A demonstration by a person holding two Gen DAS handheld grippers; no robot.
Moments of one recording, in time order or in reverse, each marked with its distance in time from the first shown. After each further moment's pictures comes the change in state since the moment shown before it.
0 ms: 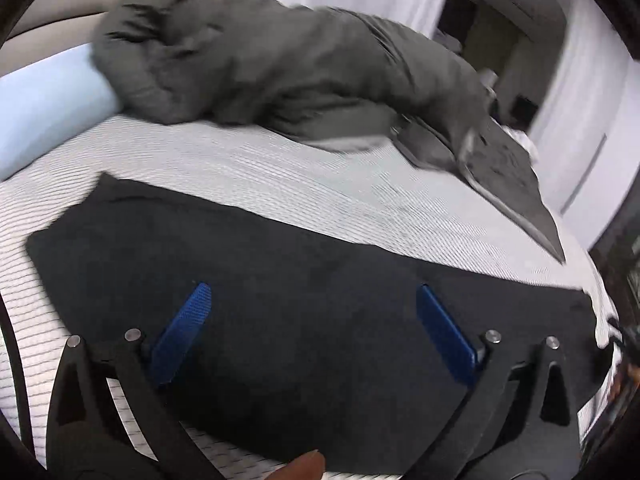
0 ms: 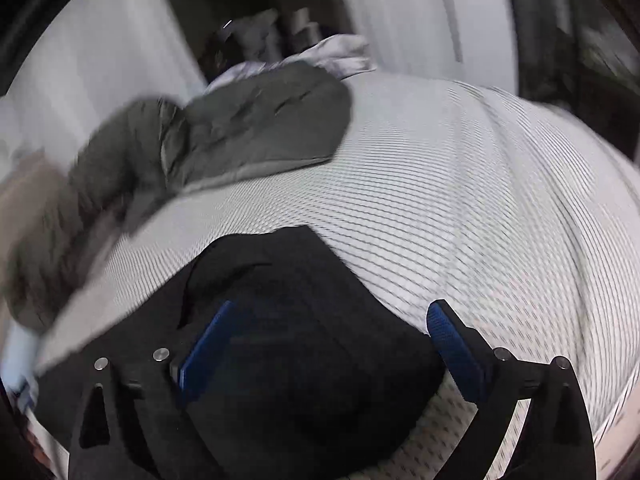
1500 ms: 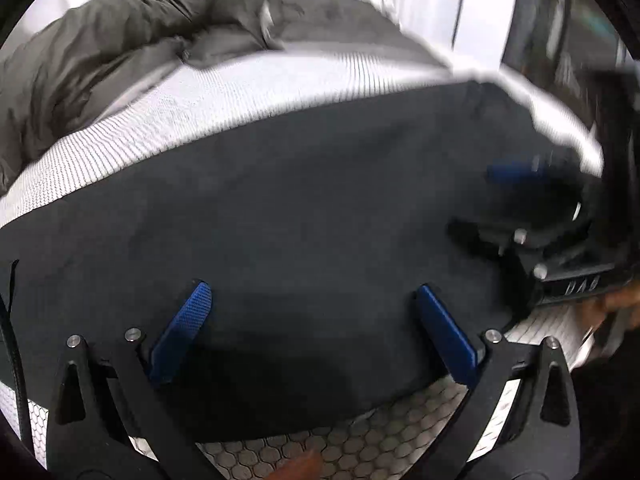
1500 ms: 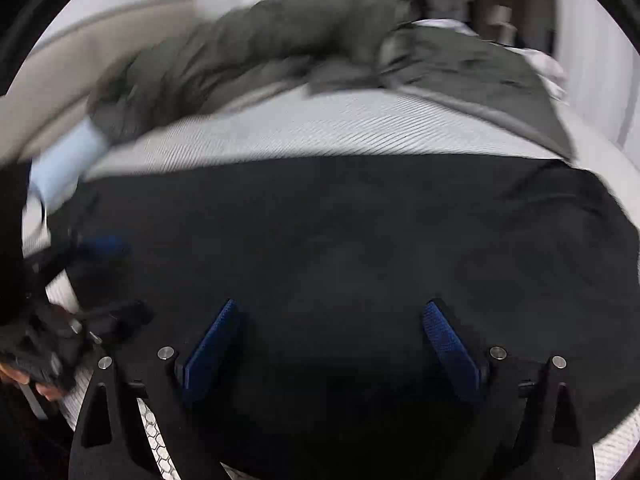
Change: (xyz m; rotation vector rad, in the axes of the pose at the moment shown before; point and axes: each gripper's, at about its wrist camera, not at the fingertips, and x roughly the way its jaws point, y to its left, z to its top) left arm 0.036 -0.187 -0.135 0.585 0.256 -0.220; right arm 0.027 0.221 -0.121 -0.551 0.137 0.240
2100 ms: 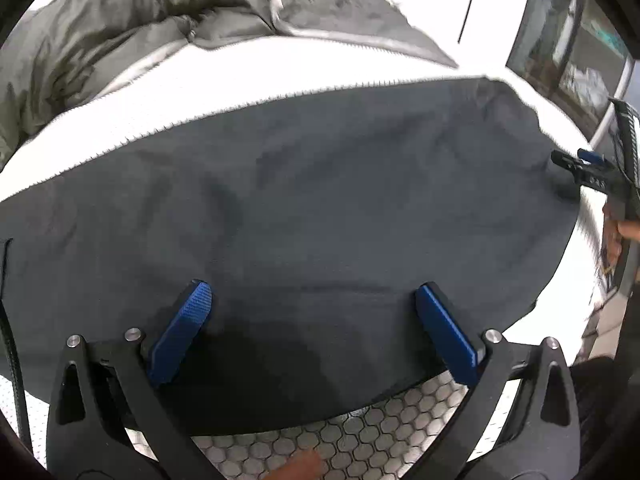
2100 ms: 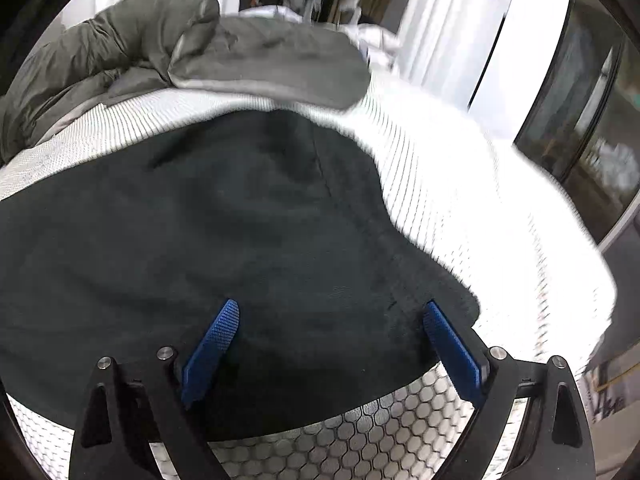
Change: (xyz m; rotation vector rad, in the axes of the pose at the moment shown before) left arm -0.002 0.022 0.006 -0.083 -0.005 -0.046; right arm -0.082 -0.162 -0.042 0.237 -0.067 -0.510
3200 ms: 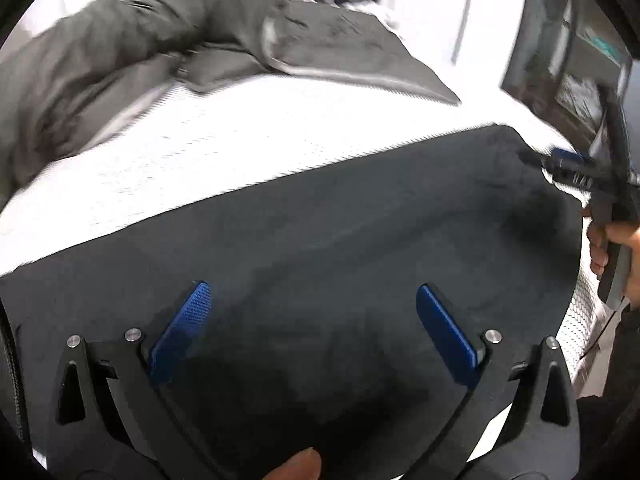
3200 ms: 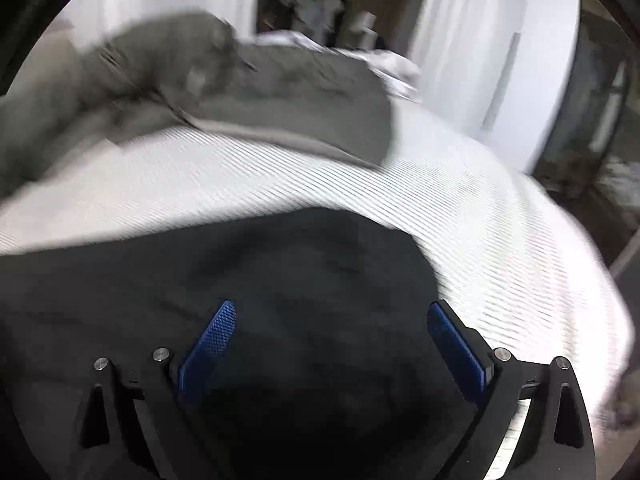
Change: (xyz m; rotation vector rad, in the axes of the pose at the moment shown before) left arm 0.028 -0.009 0.087 0.047 -0.008 0.005; right arm 0.028 0.049 0.068 0.025 -0.044 0.183
